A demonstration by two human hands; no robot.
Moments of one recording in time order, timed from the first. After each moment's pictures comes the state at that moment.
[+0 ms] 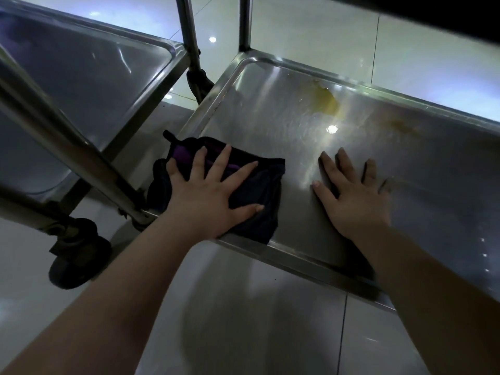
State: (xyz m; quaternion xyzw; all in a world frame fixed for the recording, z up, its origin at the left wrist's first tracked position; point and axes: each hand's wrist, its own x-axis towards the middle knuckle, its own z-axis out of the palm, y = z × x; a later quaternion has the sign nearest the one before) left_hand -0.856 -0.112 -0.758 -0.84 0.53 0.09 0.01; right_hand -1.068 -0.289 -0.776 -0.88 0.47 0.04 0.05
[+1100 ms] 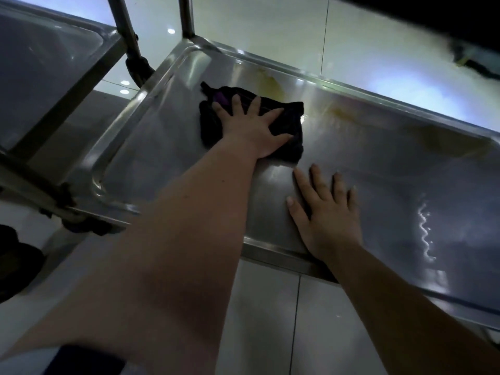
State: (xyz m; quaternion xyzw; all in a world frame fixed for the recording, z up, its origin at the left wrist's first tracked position) left_hand -0.913 -0.302 -0.747 -0.82 0.56 0.11 -0.01; right_hand -1.137 -0.259 -0.776 -0.88 0.48 0.04 0.05
